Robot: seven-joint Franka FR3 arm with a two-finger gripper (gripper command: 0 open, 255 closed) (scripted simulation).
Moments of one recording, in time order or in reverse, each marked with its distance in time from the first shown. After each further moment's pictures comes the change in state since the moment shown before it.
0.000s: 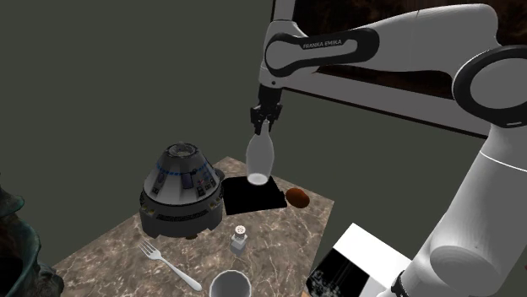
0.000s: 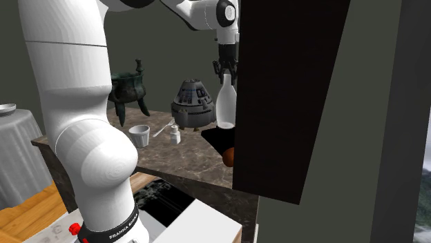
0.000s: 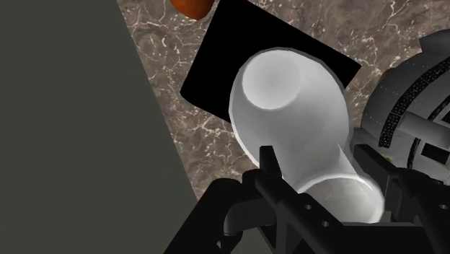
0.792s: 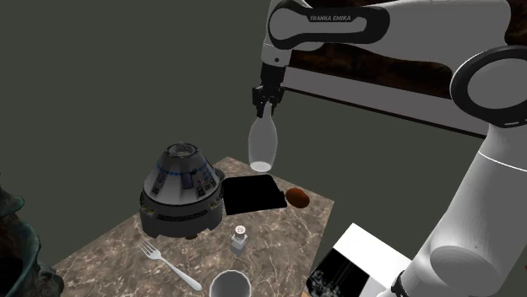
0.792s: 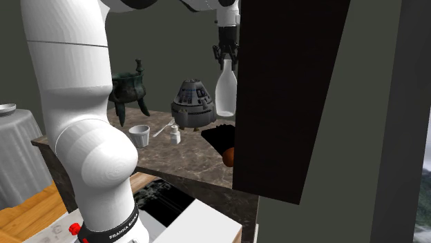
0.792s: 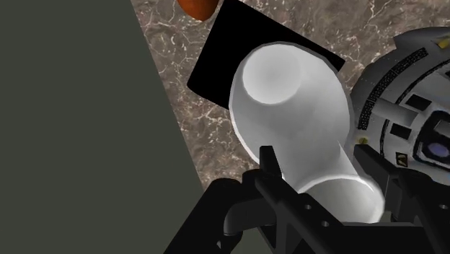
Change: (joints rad) arm 0.002 0.010 0.002 0.176 -0.001 -0.167 0.000
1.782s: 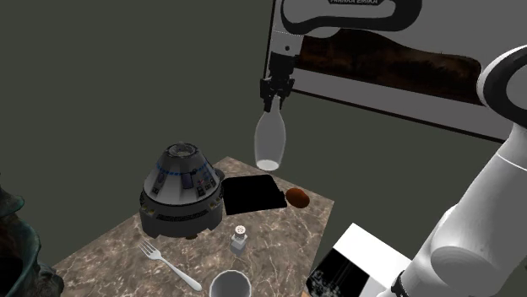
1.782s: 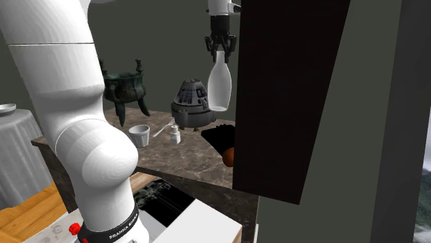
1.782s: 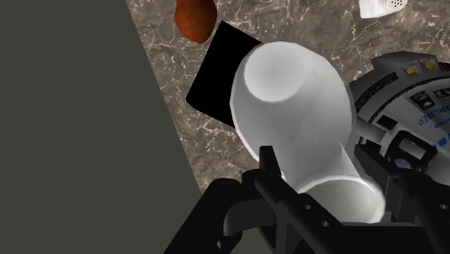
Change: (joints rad) arm 0.008 -0.115 0.007 -0.051 0.016 -0.062 0.014
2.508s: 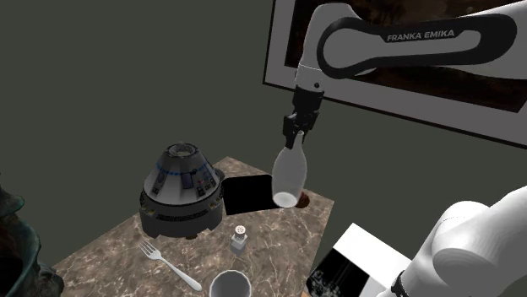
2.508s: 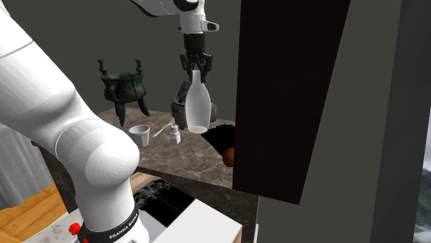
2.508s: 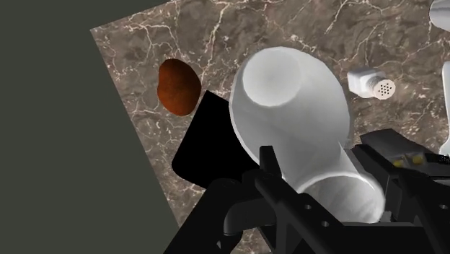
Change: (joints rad) arm 0.036 -0.408 0.017 -0.581 0.064 0.178 0.026
